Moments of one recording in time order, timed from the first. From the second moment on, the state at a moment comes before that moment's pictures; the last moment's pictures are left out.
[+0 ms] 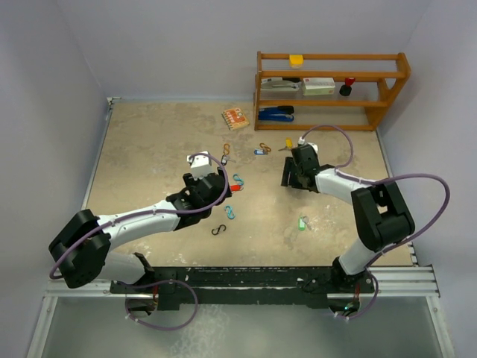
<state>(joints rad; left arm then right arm) -0.87 1.34 0.72 -0.05 -0.69 -0.78 0.37 1.63 0.86 -0.20 0.21 0.46</state>
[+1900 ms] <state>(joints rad) -0.87 1.37 0.72 -0.04 -0.69 -0.78 0.34 1.59 0.79 -0.11 0.03 0.36</state>
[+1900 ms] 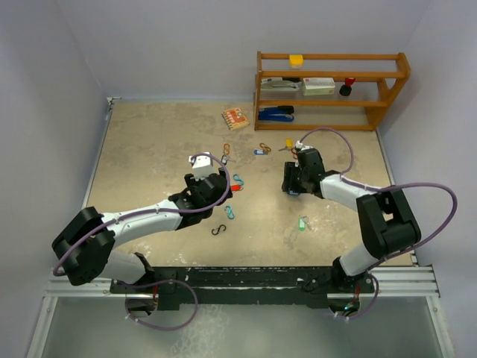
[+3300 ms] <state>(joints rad) -0.87 1.38 0.72 -0.03 -0.68 -0.78 0.43 1.54 0.81 -0.31 0.27 0.41</state>
